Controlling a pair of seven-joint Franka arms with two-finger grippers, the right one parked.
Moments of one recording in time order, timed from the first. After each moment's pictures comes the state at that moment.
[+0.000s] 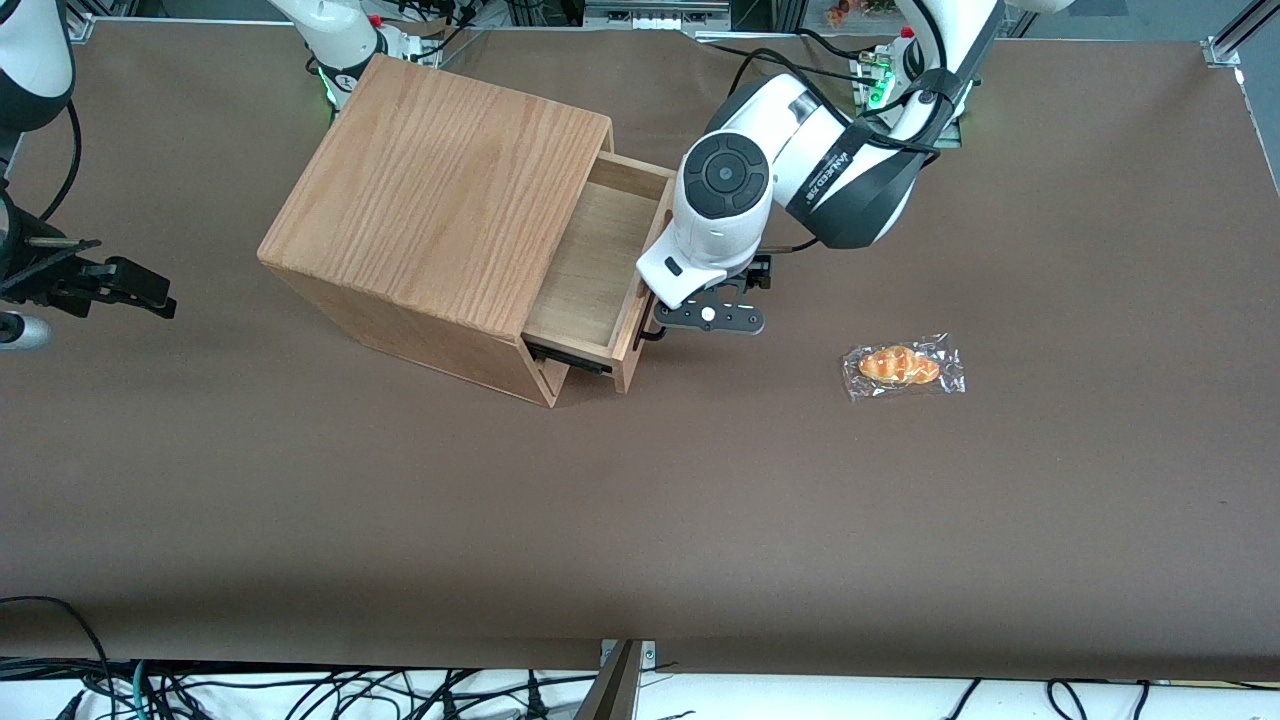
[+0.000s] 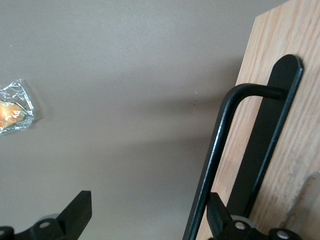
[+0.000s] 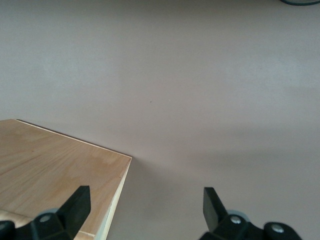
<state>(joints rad) -0.54 0.52 -0.17 -1.37 -0.02 1.70 -0.61</state>
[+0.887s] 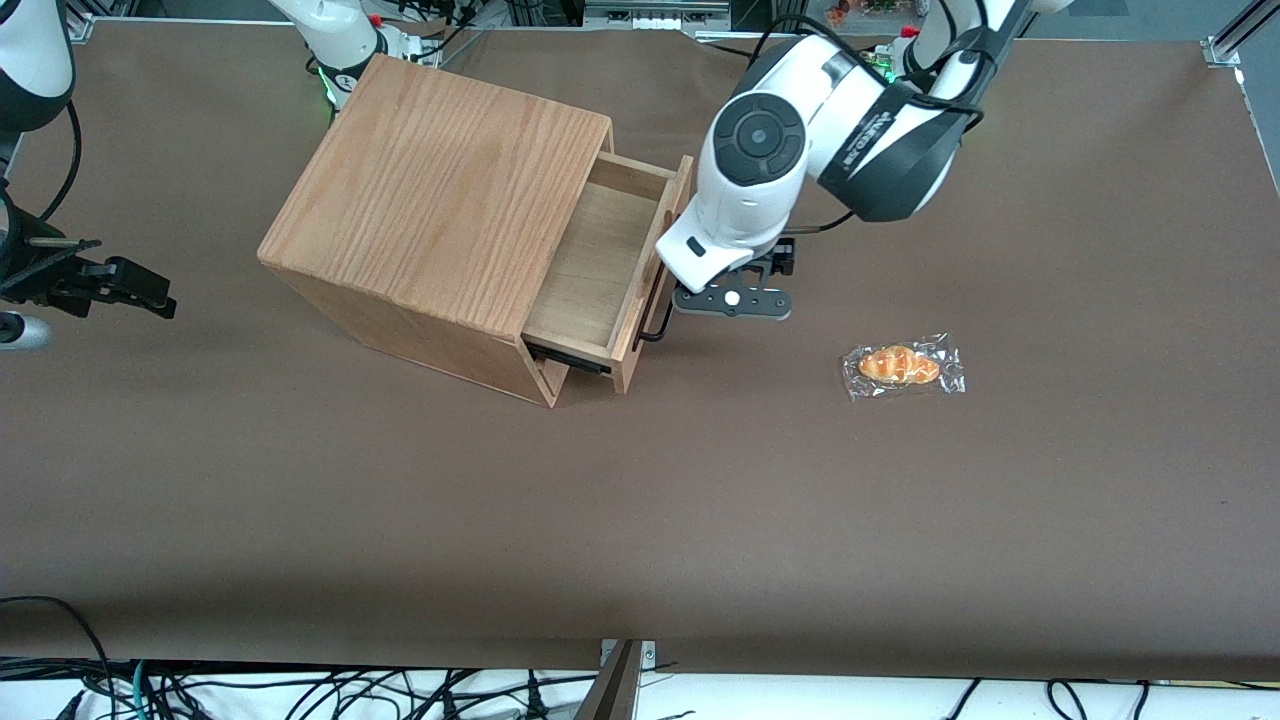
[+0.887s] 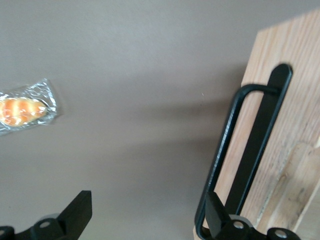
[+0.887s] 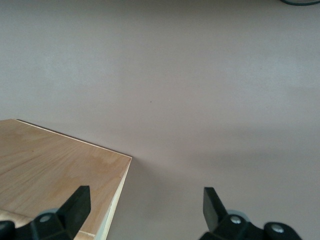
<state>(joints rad) -0.49 0.43 -0.17 -1.36 -0.02 1.65 -0.61</state>
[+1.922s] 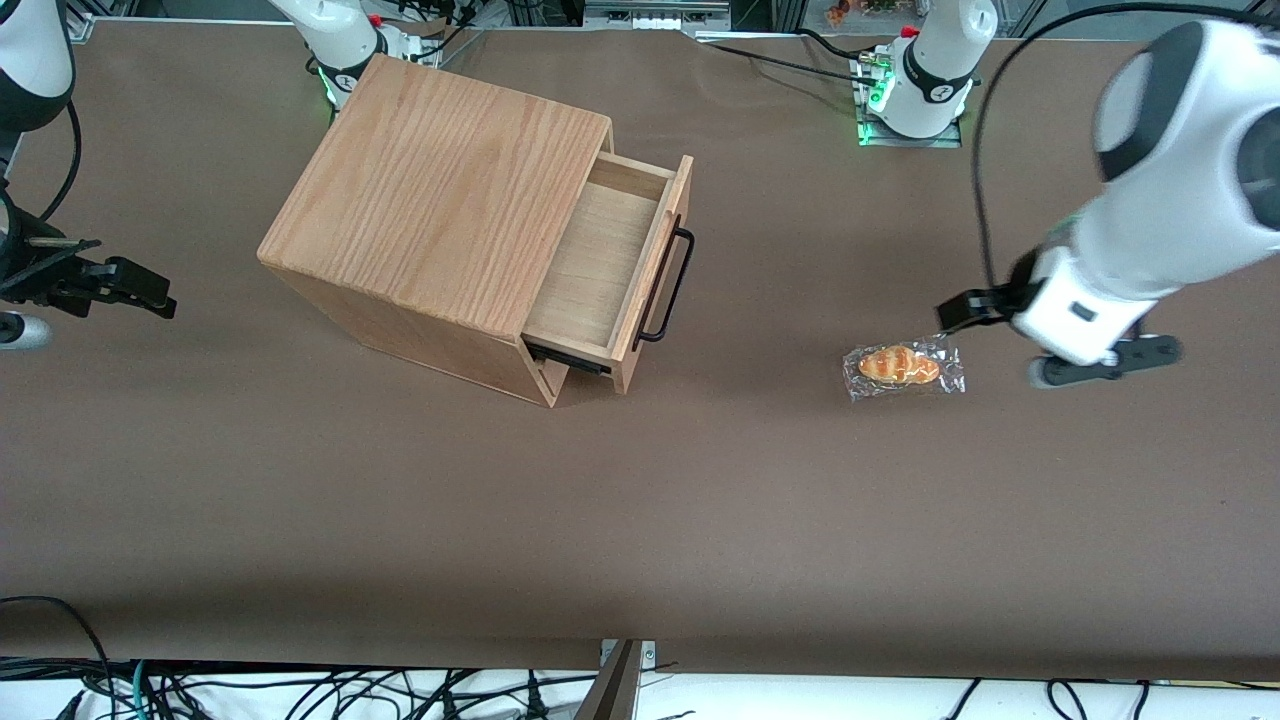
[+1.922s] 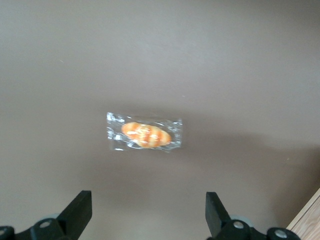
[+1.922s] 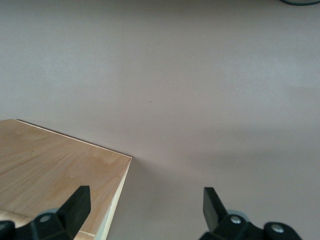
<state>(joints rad) -0.02 0.31 -0.16 -1.30 0.01 1.47 -0.35</state>
